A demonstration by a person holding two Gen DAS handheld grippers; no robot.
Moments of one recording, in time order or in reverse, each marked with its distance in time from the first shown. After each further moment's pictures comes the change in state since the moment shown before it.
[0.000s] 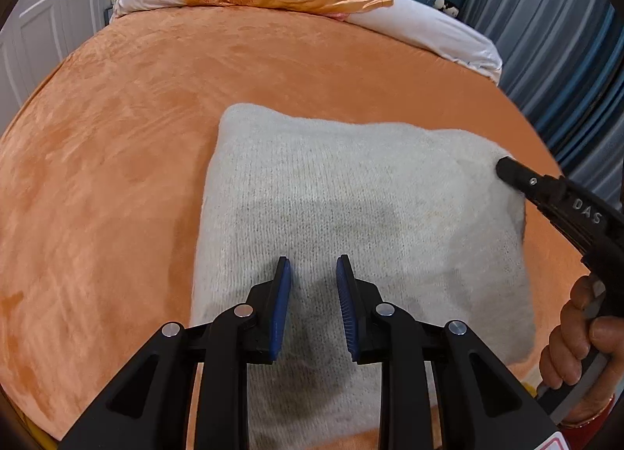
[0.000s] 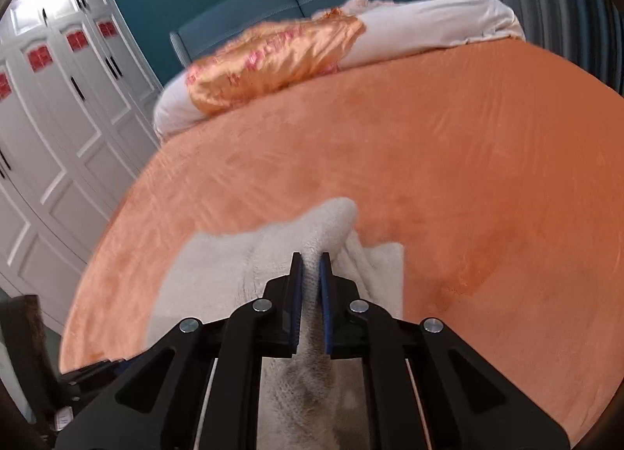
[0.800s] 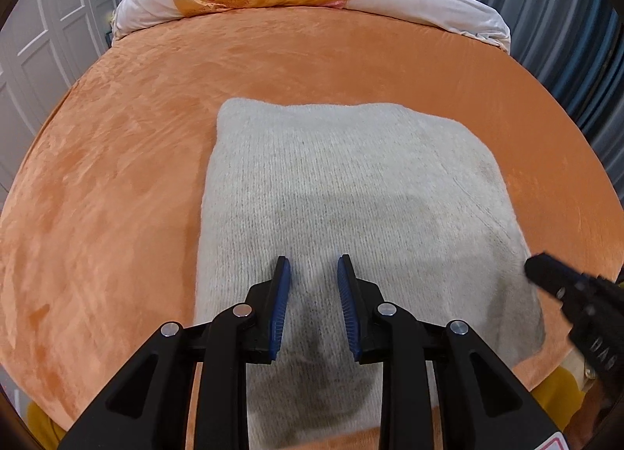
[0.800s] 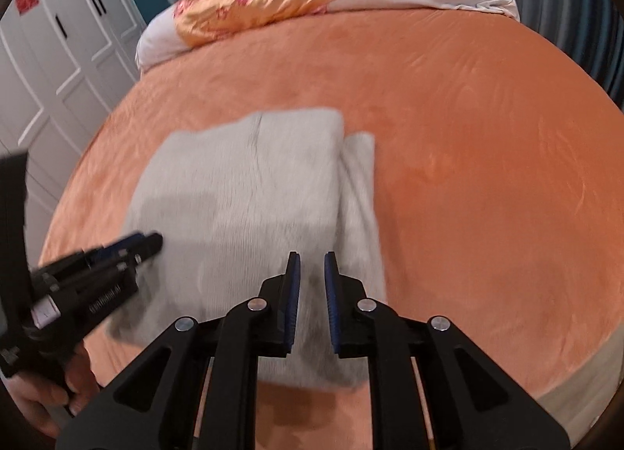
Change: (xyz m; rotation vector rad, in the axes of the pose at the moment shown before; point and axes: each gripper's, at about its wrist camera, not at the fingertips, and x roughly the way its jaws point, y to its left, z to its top) left arm 0.005 -0.018 -0.009 0.097 0.025 0.123; right arm -0.037 0.009 -0.058 -0.078 0.192 -0.108
